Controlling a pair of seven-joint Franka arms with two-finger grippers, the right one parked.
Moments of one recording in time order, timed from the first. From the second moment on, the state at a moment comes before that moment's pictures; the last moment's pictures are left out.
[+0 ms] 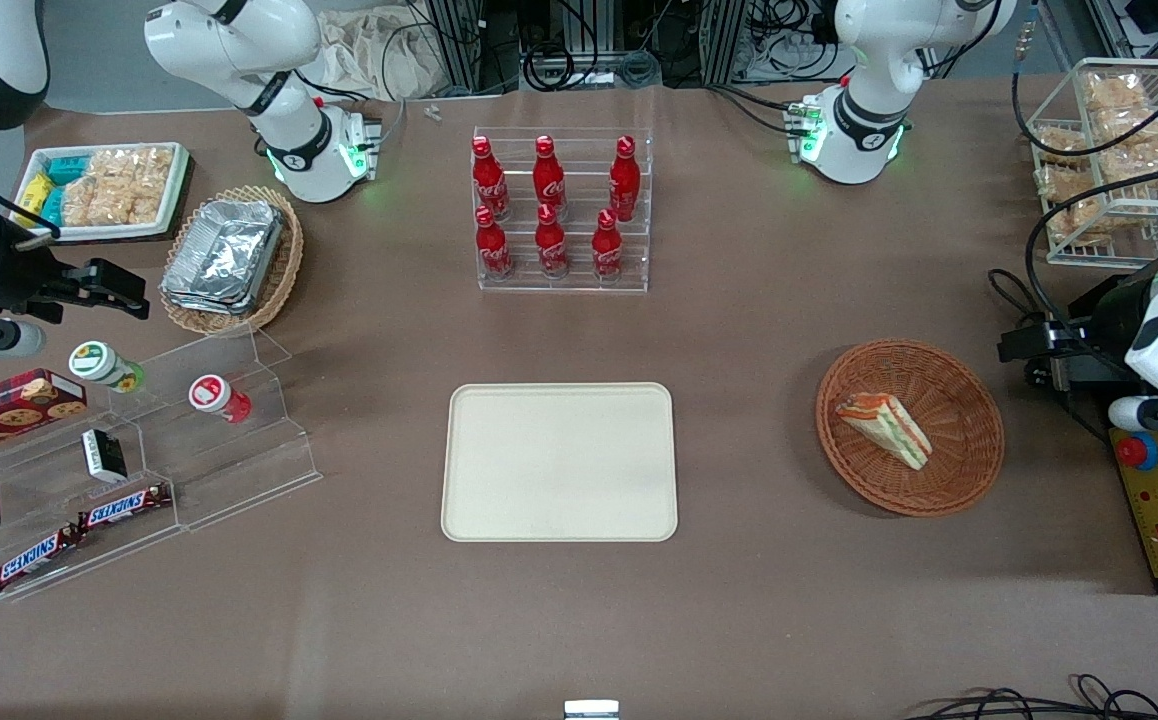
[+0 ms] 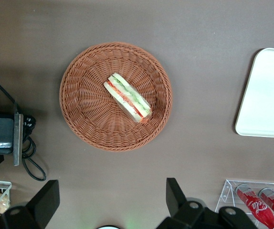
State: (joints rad) arm 0.04 0.27 -0.07 -1.33 -0.05 1.45 -0.11
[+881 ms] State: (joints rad) arm 0.04 0.21 -0.07 -1.66 -0.05 1.80 -0.22
